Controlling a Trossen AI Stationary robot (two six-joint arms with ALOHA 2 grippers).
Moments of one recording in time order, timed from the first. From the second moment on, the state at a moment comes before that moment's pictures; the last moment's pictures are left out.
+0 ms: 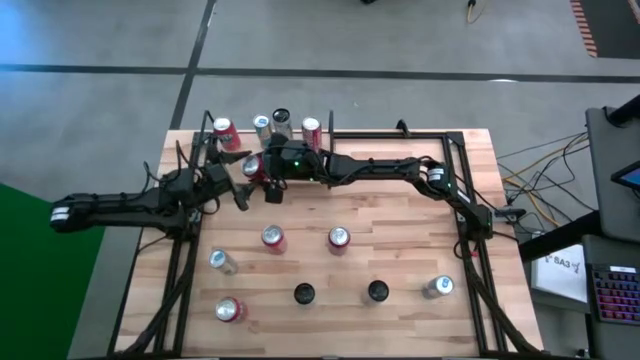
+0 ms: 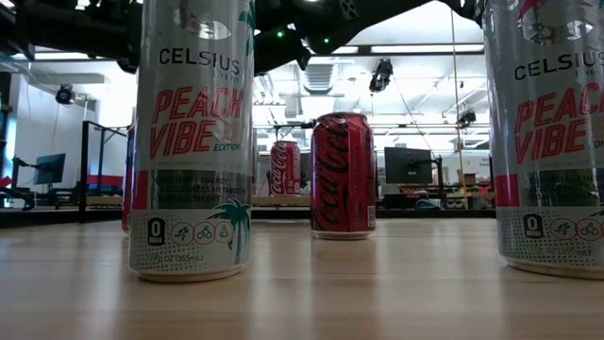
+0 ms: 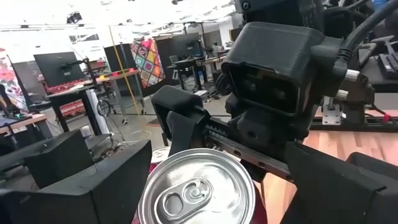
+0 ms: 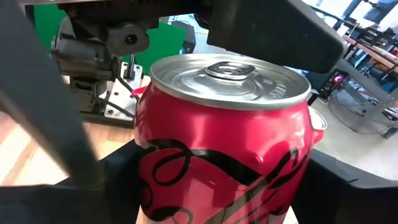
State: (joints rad) left arm 0.15 0.55 0.32 0.30 -0.38 0.22; right arm -0.18 2.27 2.01 0.04 0.00 -0.34
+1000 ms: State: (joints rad) left arm 0.17 0.59 0.32 0.32 -0.41 0.19; right arm -0.16 2.26 2.01 0.04 0.01 -0.33
